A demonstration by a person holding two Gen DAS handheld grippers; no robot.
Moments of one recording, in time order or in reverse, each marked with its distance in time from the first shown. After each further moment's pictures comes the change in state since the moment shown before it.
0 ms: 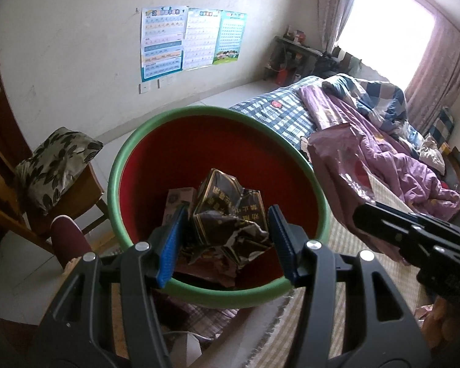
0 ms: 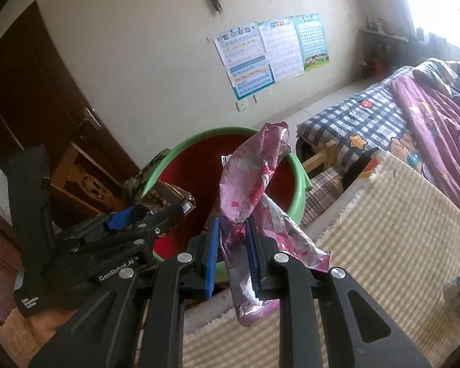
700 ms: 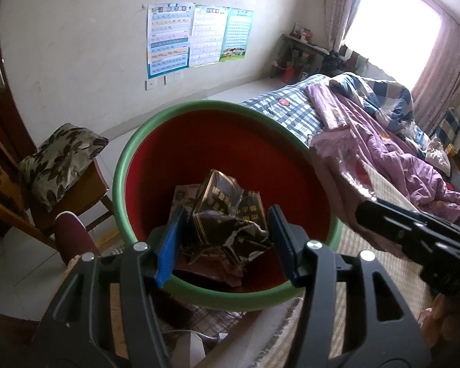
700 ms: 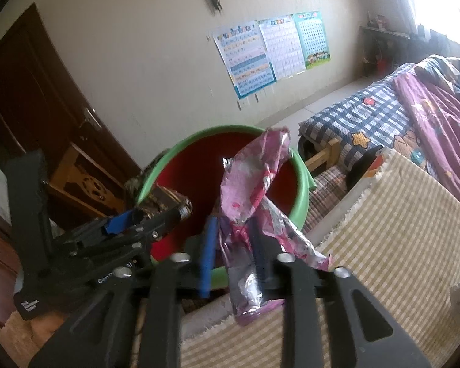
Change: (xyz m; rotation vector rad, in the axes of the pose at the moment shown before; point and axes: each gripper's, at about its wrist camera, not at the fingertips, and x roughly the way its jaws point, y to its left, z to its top) left arm 0.009 0.010 -0.005 -0.018 0.010 0.025; right arm 0.008 -0.006 0.002 0.021 -0.012 0.025
